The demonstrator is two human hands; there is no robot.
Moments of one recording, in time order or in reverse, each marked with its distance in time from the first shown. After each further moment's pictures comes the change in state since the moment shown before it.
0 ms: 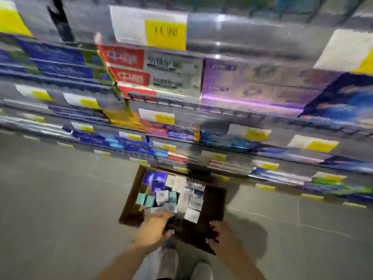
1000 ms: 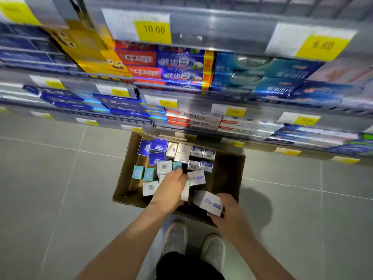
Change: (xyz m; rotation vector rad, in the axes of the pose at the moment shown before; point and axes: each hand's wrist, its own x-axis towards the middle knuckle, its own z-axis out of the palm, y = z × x) left_hand 0.101 -0.033 0.081 0.221 0.053 0.141; right_hand 0.076 0.042 0.076 -0.022 0.129 0.115
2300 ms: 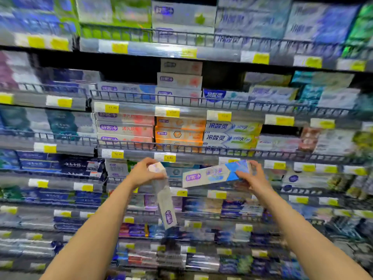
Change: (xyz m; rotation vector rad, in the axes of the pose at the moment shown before) left_hand -0.327 0.341 -0.541 -0.617 0.695 0.159; right_hand -0.512 -0.100 -0.540 0.769 0.642 -0.558
